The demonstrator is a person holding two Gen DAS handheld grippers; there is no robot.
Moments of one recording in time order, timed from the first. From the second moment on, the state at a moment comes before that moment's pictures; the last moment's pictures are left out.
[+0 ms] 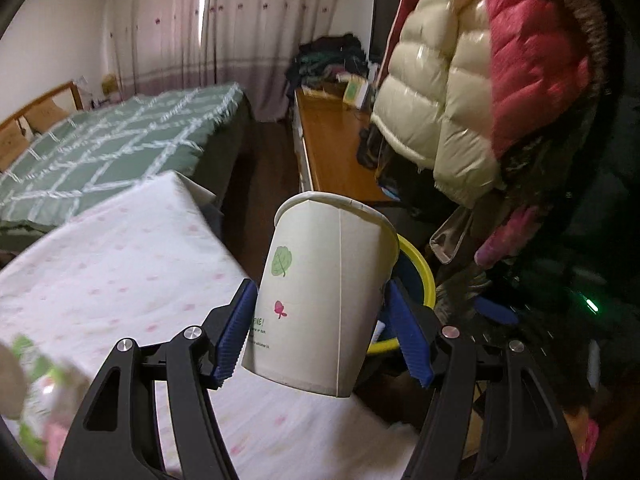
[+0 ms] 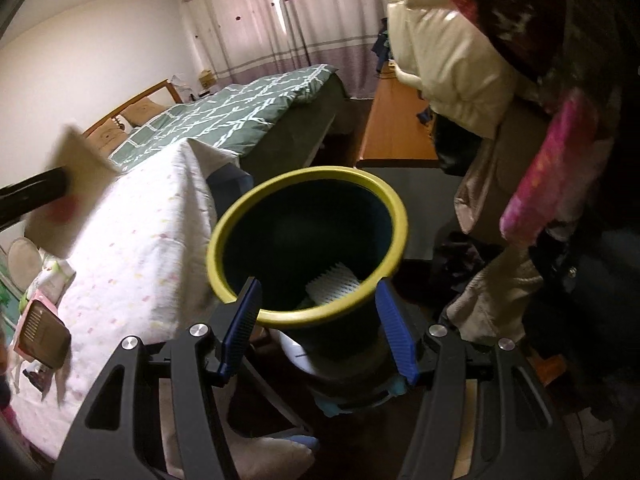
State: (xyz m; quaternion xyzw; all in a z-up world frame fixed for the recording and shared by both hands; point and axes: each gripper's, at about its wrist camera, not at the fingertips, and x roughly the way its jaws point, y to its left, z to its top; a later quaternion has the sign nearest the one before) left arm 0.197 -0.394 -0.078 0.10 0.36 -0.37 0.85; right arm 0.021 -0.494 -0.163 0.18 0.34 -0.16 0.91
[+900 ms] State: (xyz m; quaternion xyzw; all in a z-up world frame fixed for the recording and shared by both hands) left arm 0.178 -0.371 -0.047 0.01 0.34 -0.38 0.86; right arm 0.005 -0.496 -0.190 0.20 0.38 -0.15 0.89
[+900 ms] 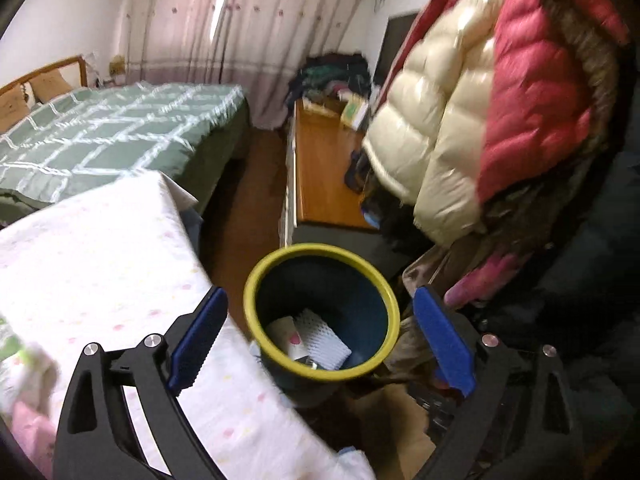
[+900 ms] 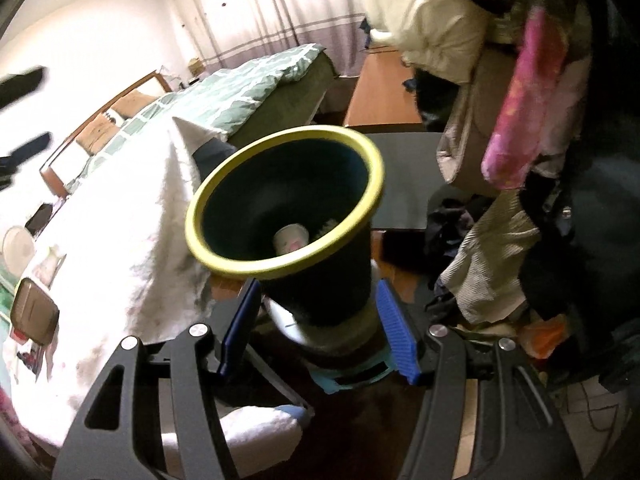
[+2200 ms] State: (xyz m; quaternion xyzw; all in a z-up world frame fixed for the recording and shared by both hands) left arm 0.086 0.024 -0.054 -0.06 0.27 -0.10 0.96; right arm 0.052 -0.161 -0.133 0.05 0.42 0.17 0.89
